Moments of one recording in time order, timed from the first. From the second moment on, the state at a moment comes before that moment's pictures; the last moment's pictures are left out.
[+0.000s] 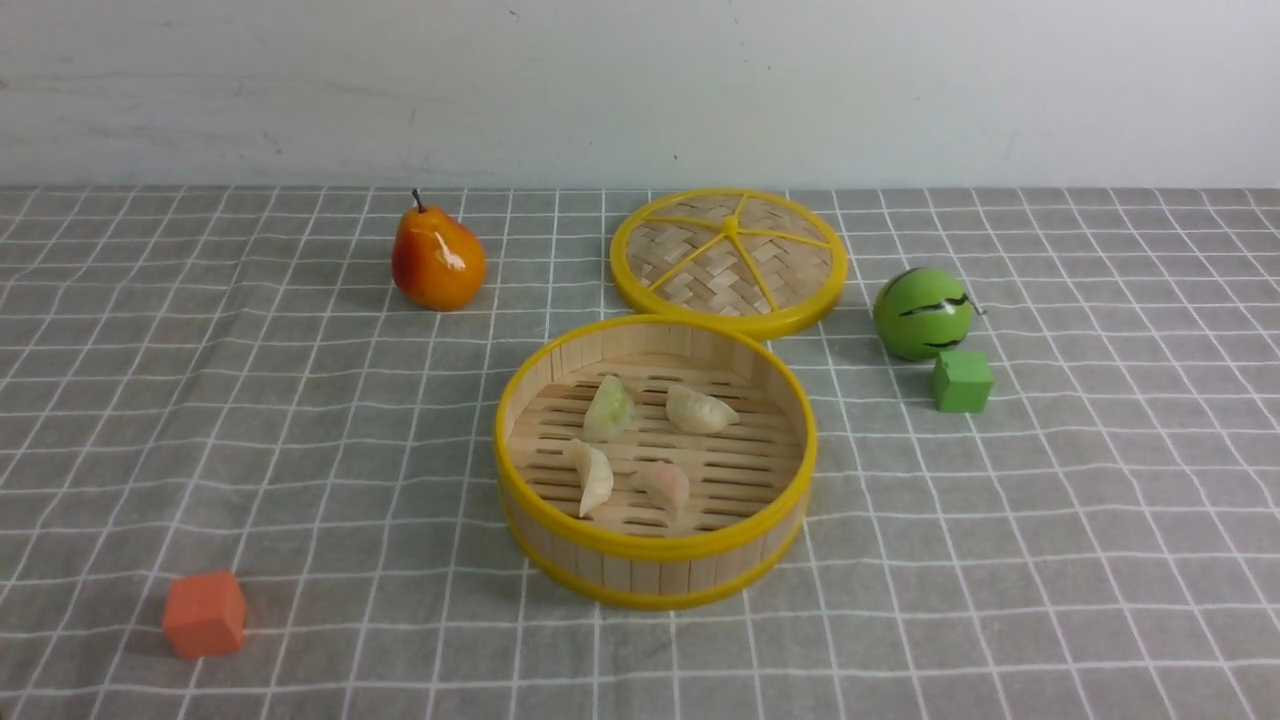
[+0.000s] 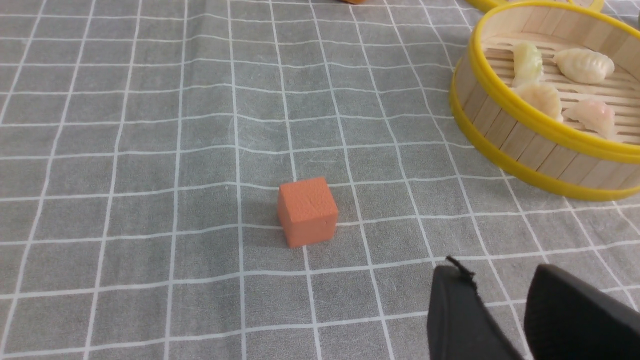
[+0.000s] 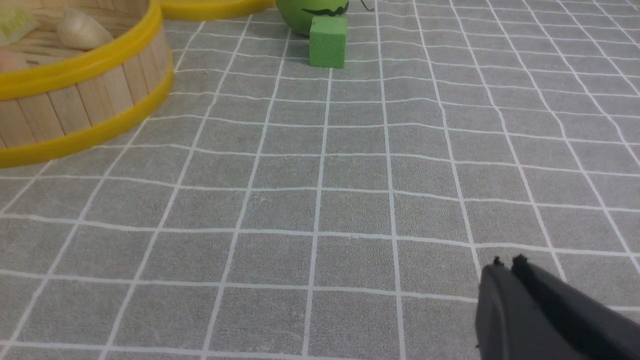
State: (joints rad) right arm 0.06 -0.01 0.02 -0.01 0.37 0.04; left arm -0.55 0.24 -0.40 0.44 0.76 -0.64
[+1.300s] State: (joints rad) right arm 0.06 -0.01 0.02 -0.01 0.37 0.04; left arm -0.01 -0.01 0.03 -0.02 0.39 -0.23
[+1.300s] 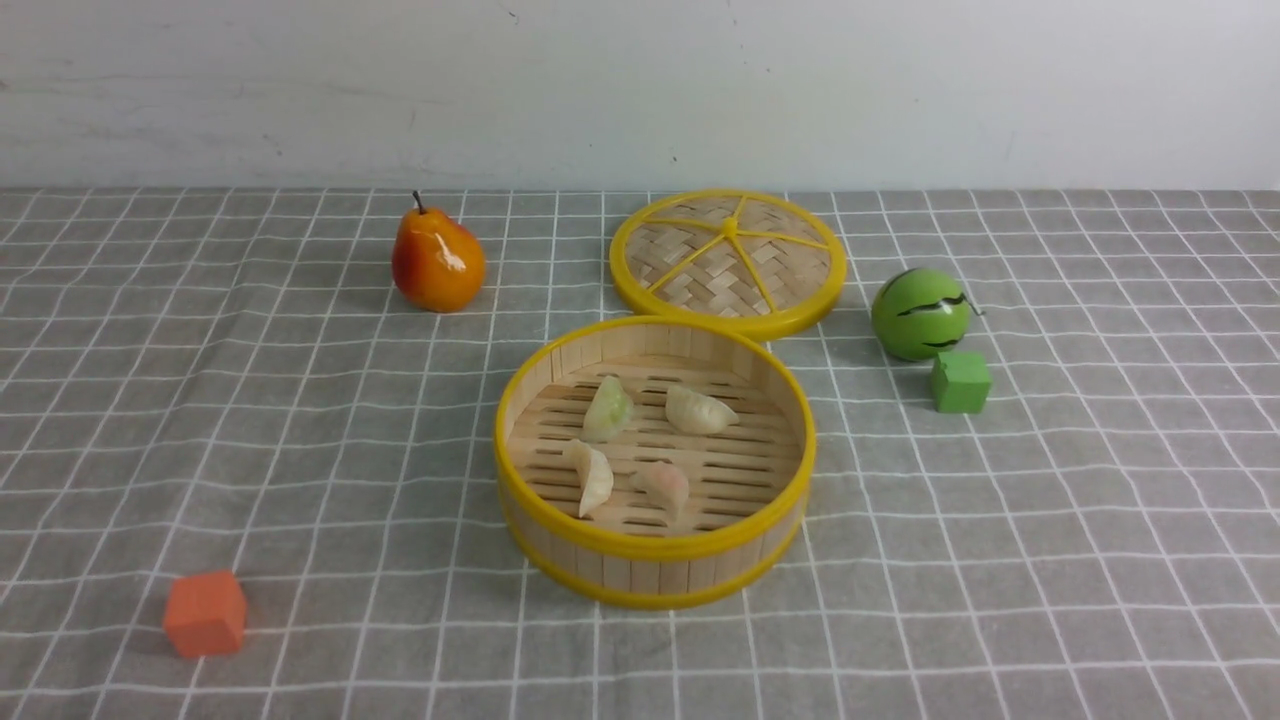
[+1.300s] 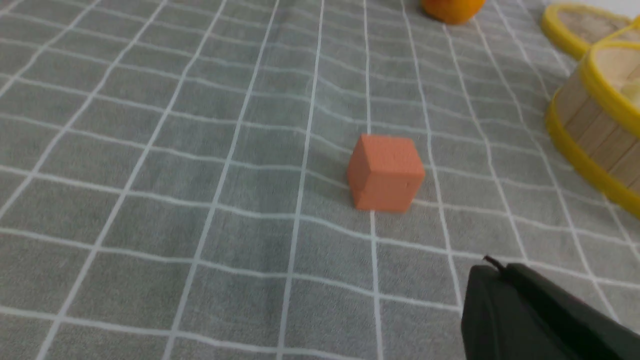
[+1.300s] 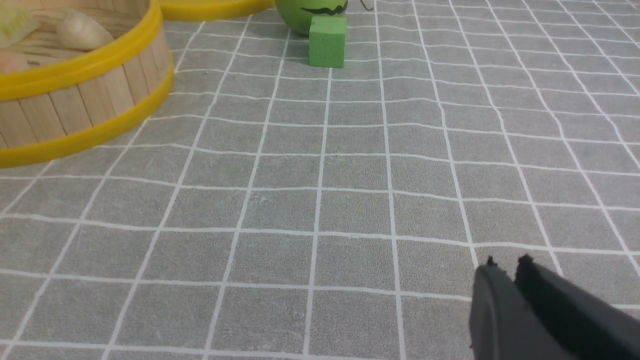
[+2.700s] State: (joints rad) right arm 0.06 -0.01 0.02 -0.01 0.37 0.04; left arm -0.01 -0.01 0.03 -0.03 0.40 -0.14
